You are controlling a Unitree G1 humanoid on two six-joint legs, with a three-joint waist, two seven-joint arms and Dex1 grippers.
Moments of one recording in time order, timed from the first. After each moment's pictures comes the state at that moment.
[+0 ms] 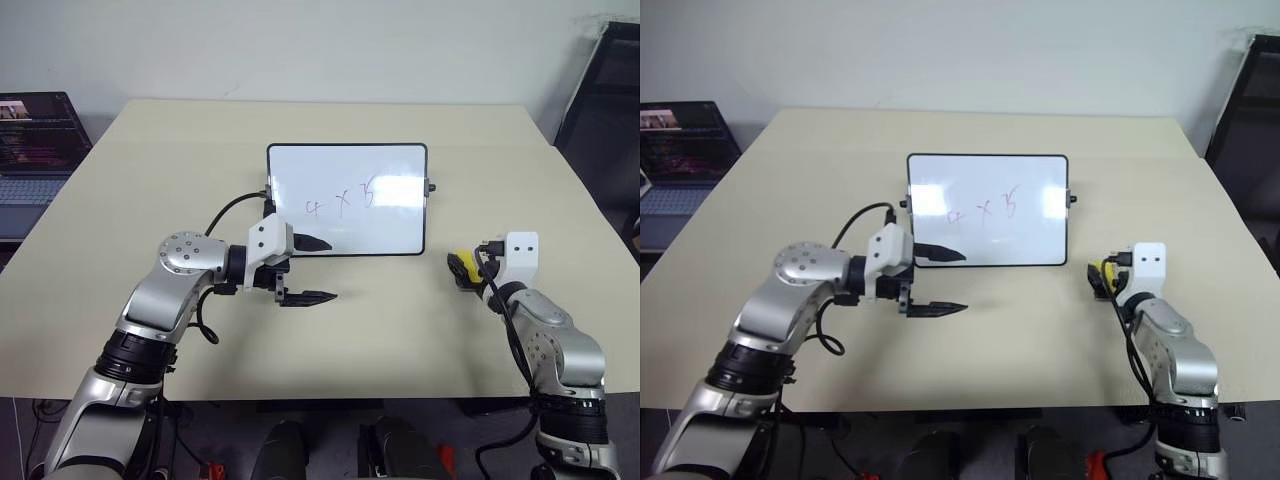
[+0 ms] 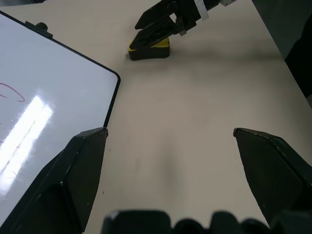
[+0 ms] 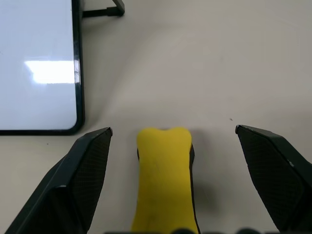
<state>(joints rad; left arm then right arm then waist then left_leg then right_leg) -0.54 0.66 -0.17 -0.04 -0.30 0.25 -1.22 -0.26 -0.31 -0.21 -0.22 0.30 0.75 0.15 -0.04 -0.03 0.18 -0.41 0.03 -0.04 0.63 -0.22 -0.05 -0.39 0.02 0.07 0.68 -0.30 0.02</state>
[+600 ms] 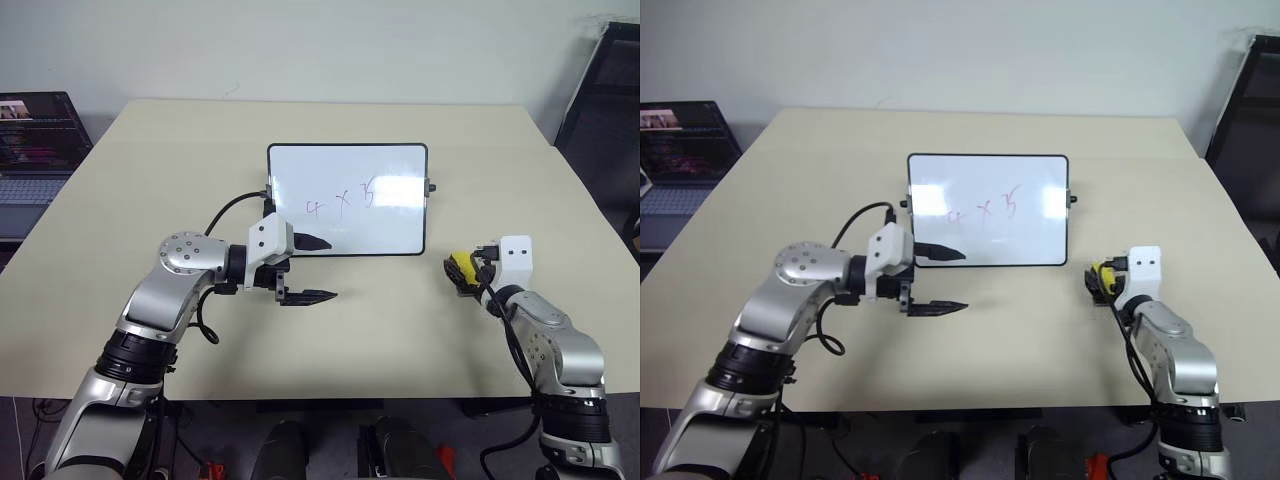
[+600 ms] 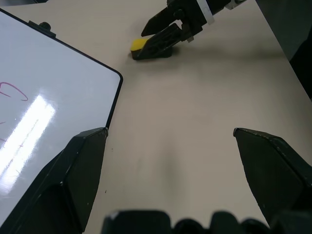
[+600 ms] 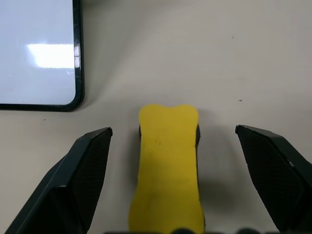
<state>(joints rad) -0.54 0.66 -0.17 -0.04 -0.30 0.25 -1.21 -0.25 -0.33 -0.18 -0.18 0.29 0.76 0.19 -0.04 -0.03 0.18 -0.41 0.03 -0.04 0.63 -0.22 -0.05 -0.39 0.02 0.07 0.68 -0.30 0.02</state>
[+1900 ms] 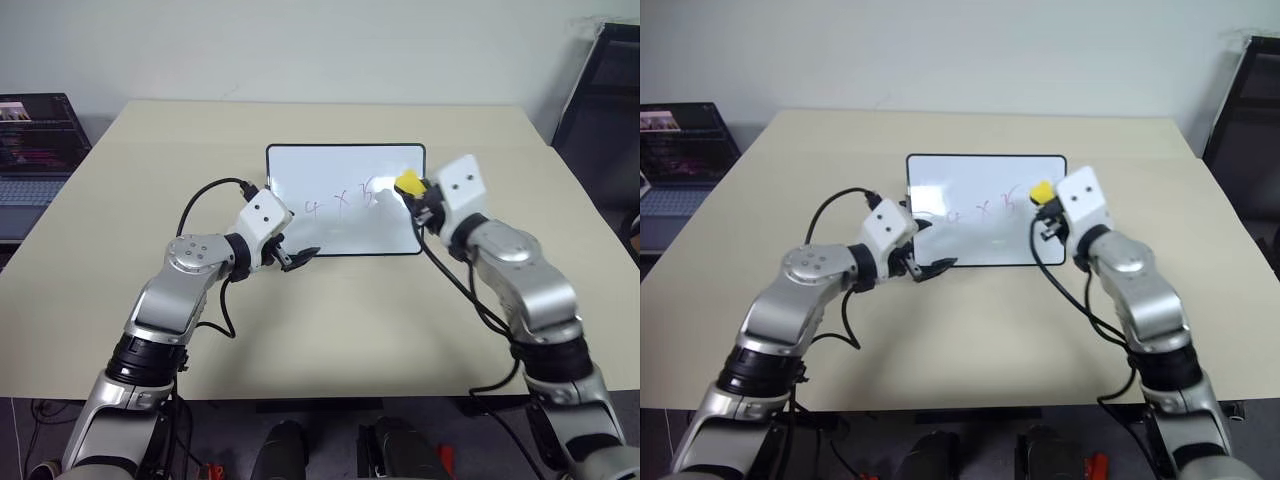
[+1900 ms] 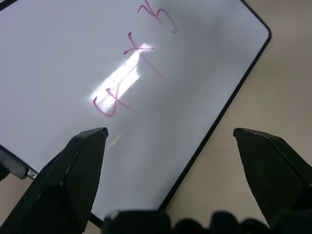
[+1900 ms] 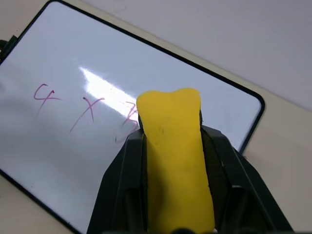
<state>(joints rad) -0.55 0.59 -0.13 -0.11 -0.12 0.55 -0.73 -0.67 -0.37 0.16 -0.13 0.09 0.65 0.29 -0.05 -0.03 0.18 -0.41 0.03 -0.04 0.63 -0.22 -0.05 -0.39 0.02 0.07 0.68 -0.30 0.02</state>
